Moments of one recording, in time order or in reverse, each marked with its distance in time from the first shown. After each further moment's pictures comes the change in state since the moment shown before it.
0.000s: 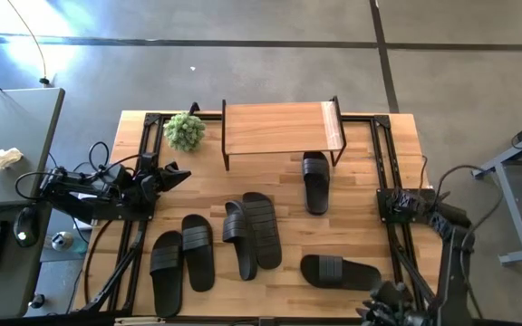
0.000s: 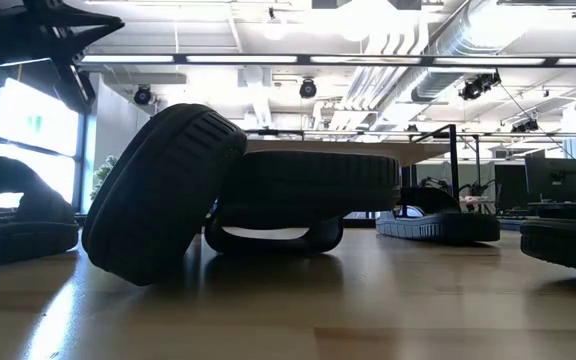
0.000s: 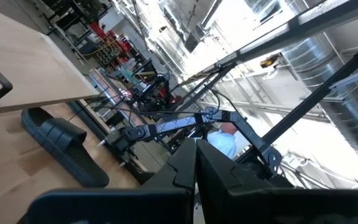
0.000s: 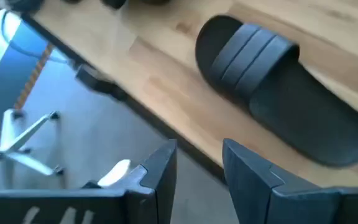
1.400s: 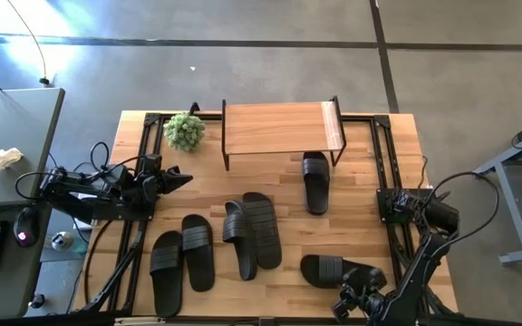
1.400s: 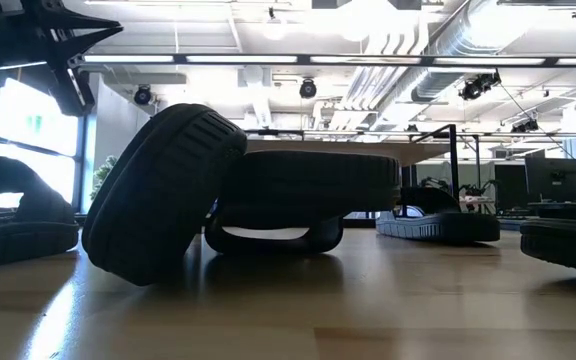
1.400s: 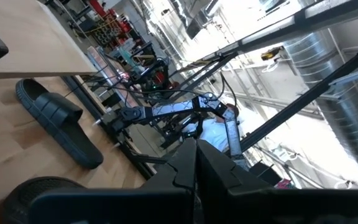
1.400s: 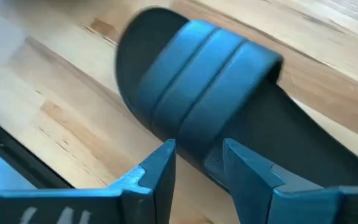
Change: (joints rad) left arm 0.000 0.000 0.000 -0.046 0.045 -0.100; right arm -0.116 -0.009 -0.476 0.296 -0.052 -0.079
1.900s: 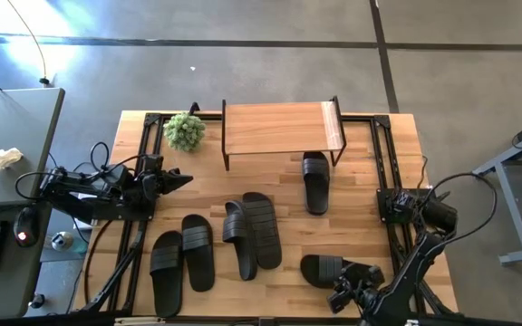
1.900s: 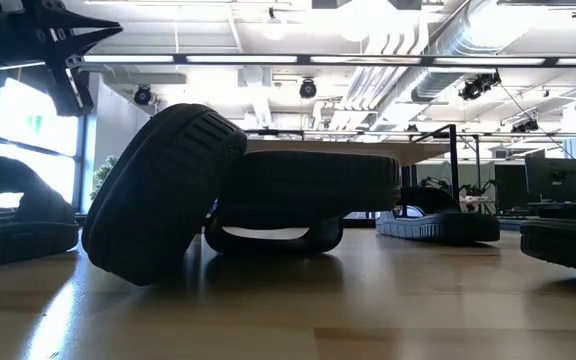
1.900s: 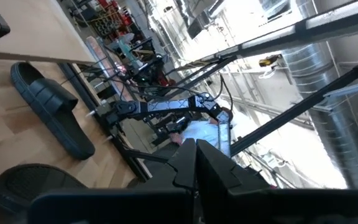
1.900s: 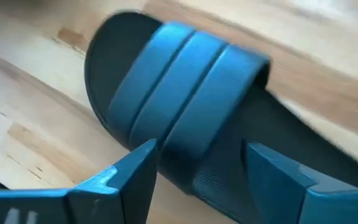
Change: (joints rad) left arm 0.000 0.000 0.000 -0.004 0.005 -0.090; right arm -0.025 0.000 -0.078 0.058 -0.047 0.053
